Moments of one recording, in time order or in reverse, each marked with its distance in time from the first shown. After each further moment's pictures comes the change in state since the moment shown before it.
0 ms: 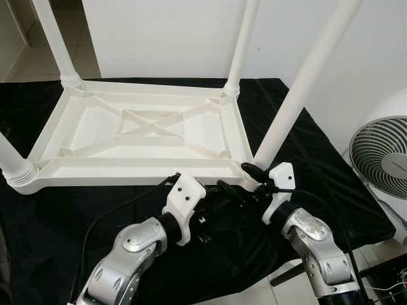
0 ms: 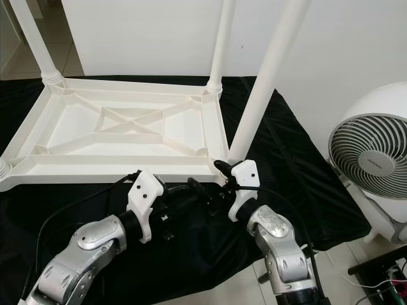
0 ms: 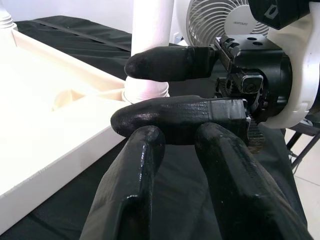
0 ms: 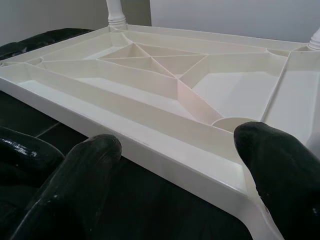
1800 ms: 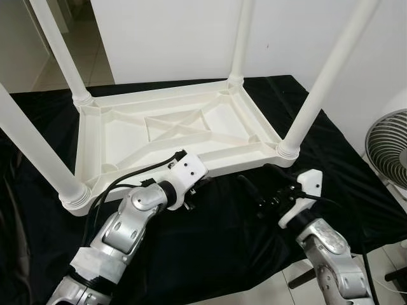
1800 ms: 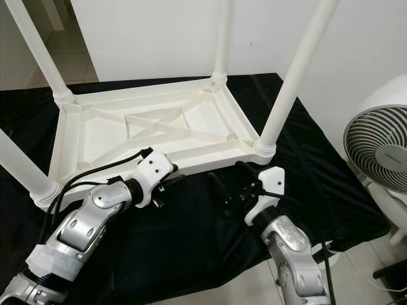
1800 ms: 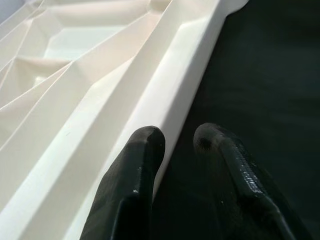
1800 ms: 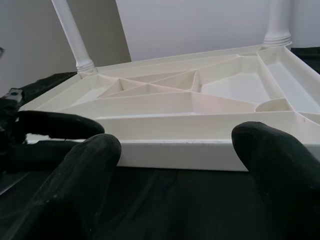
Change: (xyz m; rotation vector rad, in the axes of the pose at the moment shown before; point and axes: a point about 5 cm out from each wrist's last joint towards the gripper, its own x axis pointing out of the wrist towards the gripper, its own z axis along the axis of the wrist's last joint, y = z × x) left arm 0.029 0.071 -0.013 0.323 0.245 0.123; right arm -0.035 -0.014 0.002 0.067 -0.092 -0.160
